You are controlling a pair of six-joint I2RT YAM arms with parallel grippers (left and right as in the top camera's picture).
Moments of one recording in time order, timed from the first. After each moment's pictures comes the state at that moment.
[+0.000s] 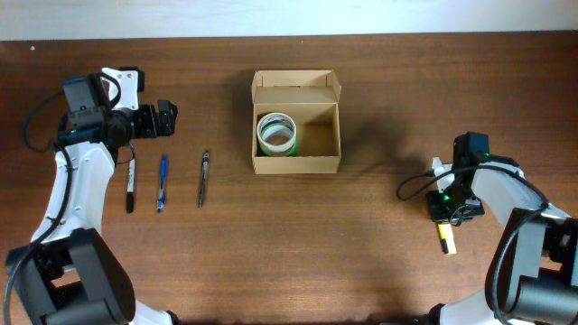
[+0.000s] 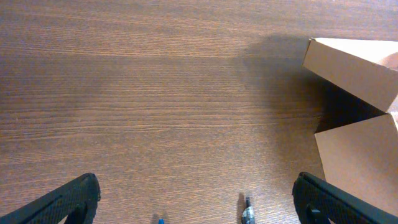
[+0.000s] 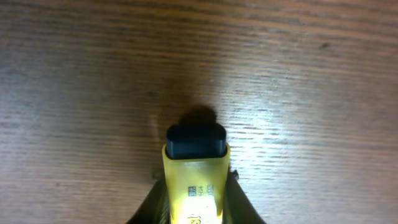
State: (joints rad) left arm 0.24 1.71 1.25 -0.40 0.36 0.14; right arm -0.23 1.72 0.93 -0.80 0.09 -0.31
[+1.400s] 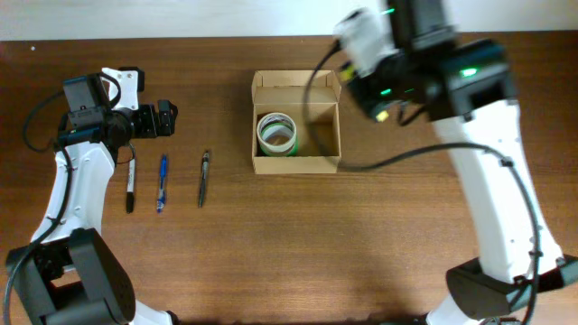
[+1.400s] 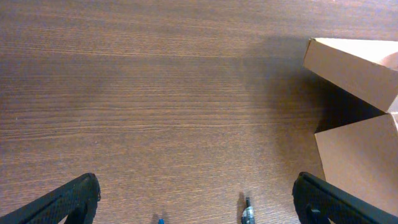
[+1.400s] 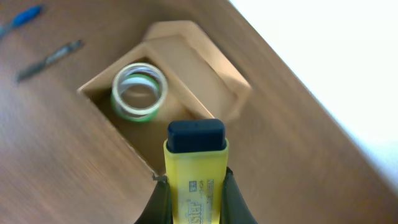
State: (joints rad) left arm 0.24 1.71 1.25 -0.40 0.36 0.14; right arm 0.42 1.81 2.23 -1.34 -0.05 -0.48
